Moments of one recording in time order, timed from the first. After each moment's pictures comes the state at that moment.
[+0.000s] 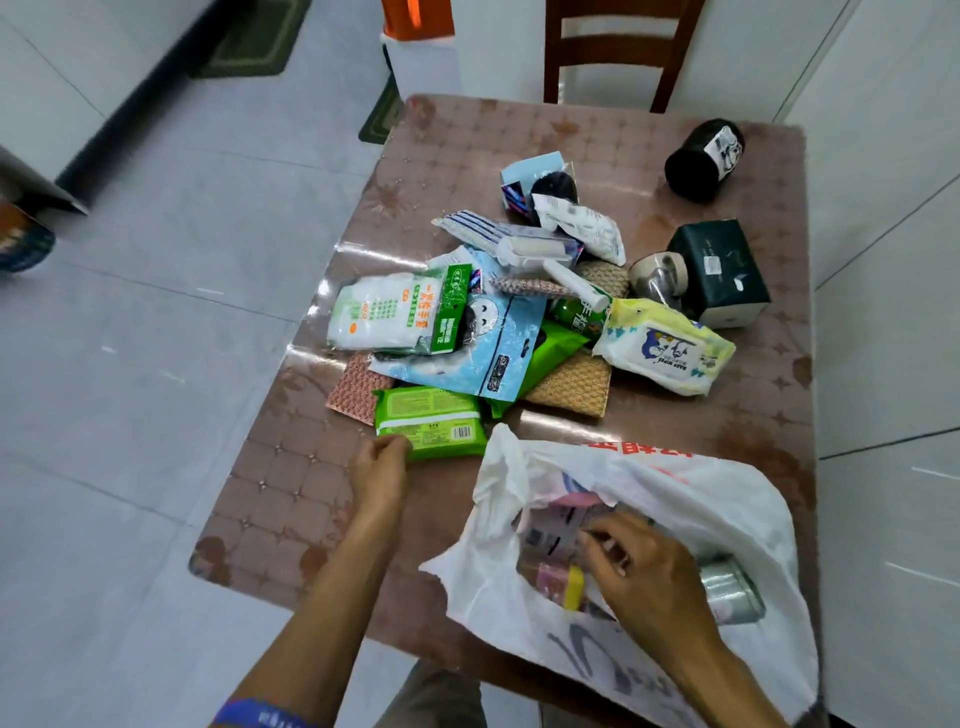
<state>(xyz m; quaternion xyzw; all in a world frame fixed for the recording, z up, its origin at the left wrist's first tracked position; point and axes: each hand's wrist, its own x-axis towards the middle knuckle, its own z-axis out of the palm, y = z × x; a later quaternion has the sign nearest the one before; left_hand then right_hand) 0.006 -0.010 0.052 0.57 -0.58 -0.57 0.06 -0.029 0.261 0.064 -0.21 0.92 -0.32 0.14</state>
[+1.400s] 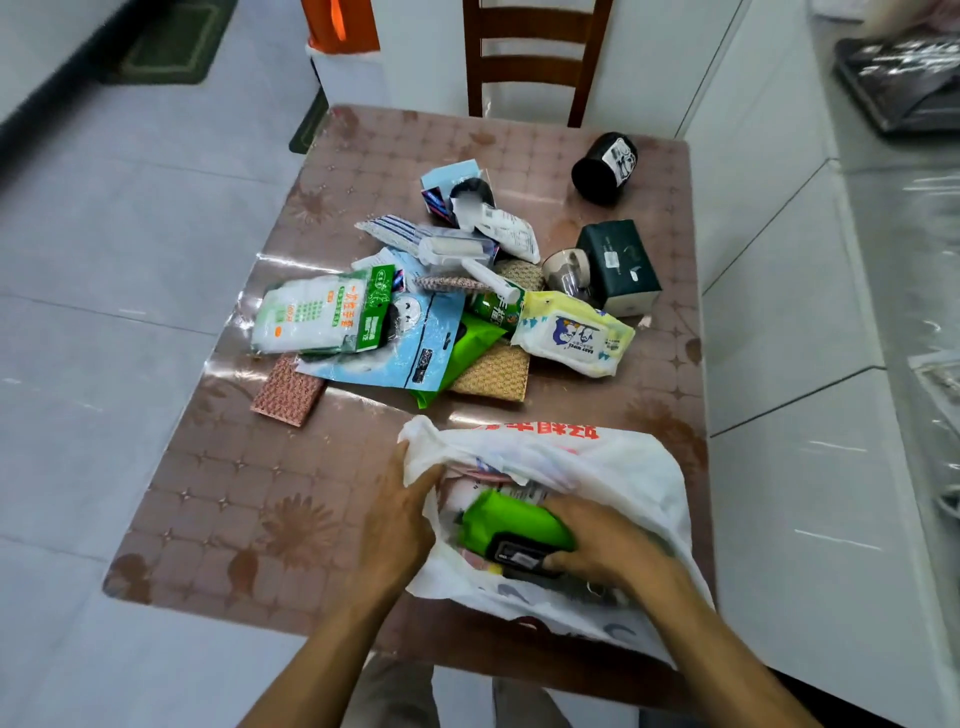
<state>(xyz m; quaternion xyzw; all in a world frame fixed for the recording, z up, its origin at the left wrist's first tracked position) 0.037 0.080 0.037 0.20 -0.93 -0.31 -0.08 -0.068 0.316 0.048 -0.30 0.87 -0.12 0.36</state>
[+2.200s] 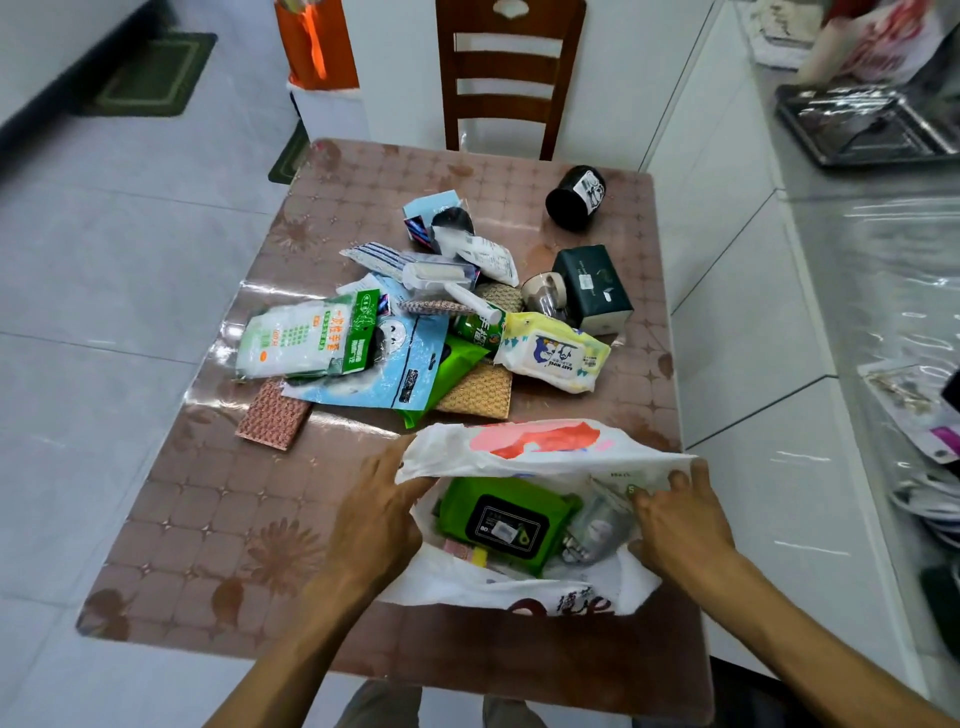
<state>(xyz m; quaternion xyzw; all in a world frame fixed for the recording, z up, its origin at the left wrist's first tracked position) 0.022 0.067 0.087 0.07 -0.97 -0.22 0.00 -0.088 0.367 0.094 -0.28 0.91 0.26 0.16</state>
